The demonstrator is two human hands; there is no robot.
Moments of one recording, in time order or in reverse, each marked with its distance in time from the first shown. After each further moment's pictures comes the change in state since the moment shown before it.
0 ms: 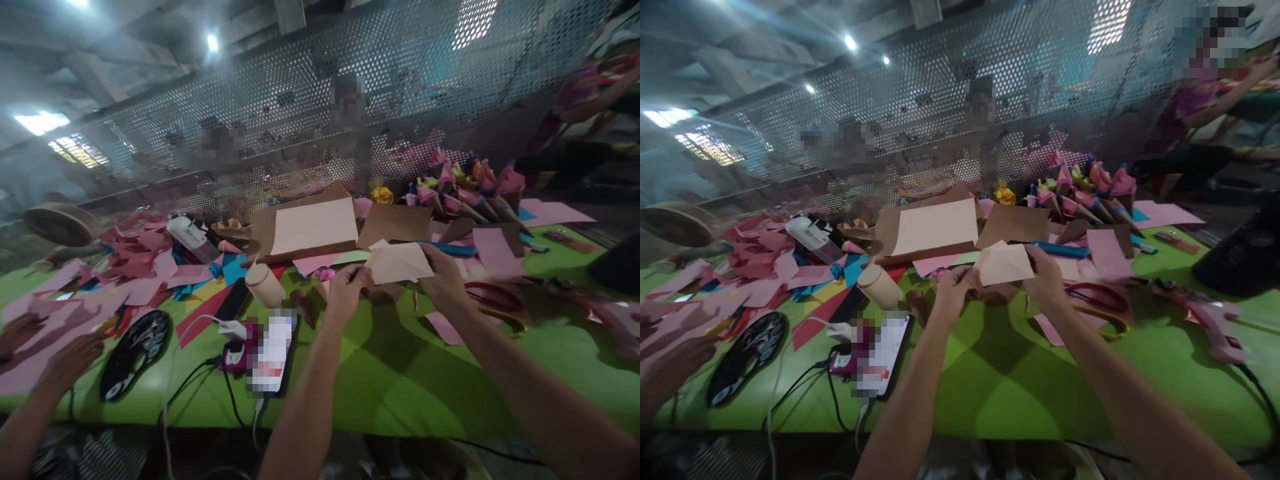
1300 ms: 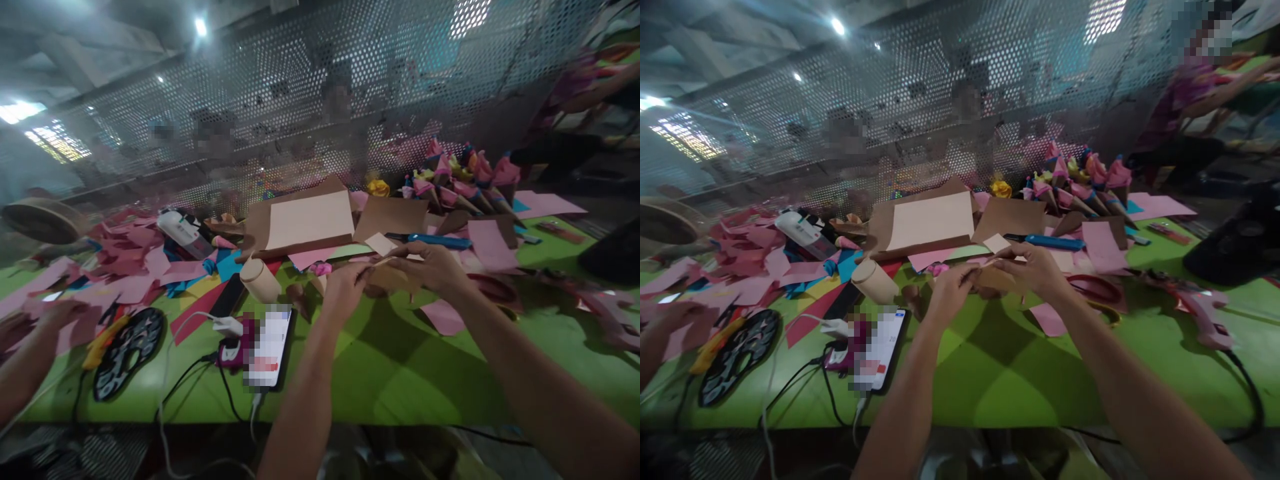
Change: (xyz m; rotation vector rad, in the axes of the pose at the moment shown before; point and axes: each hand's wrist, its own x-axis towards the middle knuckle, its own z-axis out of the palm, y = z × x) left_hand -0.007 0.012 -0.005 0.677 -0.094 0.360; right_hand 0.009 -0.021 -0.009 -0.014 -0.361 0.058
